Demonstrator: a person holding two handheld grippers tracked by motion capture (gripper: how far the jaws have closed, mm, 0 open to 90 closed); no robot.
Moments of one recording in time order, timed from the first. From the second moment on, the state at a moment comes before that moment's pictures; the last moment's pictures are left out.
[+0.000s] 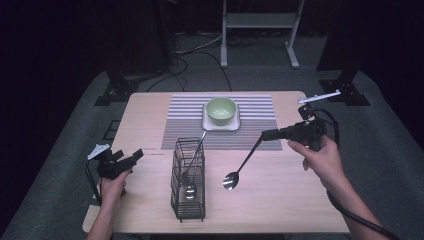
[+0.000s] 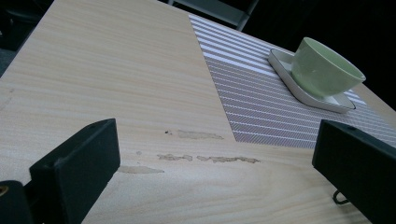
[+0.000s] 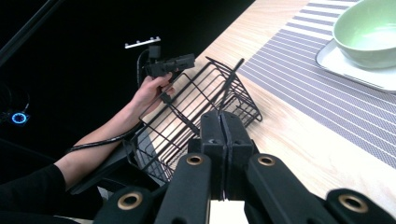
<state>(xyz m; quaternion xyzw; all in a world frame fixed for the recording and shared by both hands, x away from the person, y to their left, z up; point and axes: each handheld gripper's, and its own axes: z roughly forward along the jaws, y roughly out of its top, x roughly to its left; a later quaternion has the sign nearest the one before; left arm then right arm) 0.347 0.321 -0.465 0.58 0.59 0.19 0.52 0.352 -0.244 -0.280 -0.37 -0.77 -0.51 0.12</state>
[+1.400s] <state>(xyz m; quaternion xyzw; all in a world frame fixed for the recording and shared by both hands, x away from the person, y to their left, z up) 0.348 0.321 -0.465 0.58 0.59 0.19 0.52 0.370 -0.269 -0.314 -0.42 -0.75 -0.49 0.12</state>
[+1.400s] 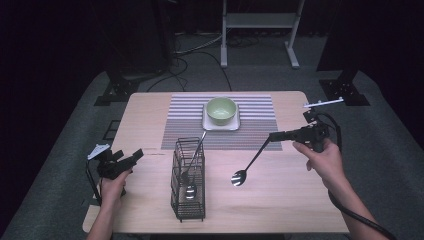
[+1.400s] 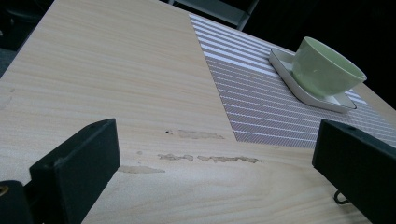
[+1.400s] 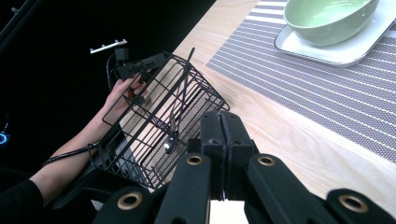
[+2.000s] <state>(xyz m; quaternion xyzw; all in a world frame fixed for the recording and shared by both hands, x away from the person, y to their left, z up) 0.348 0.321 -0.465 0.58 0.59 0.19 0.52 0.378 -0.269 -0.319 -0.43 -0.75 -0.49 0.12</state>
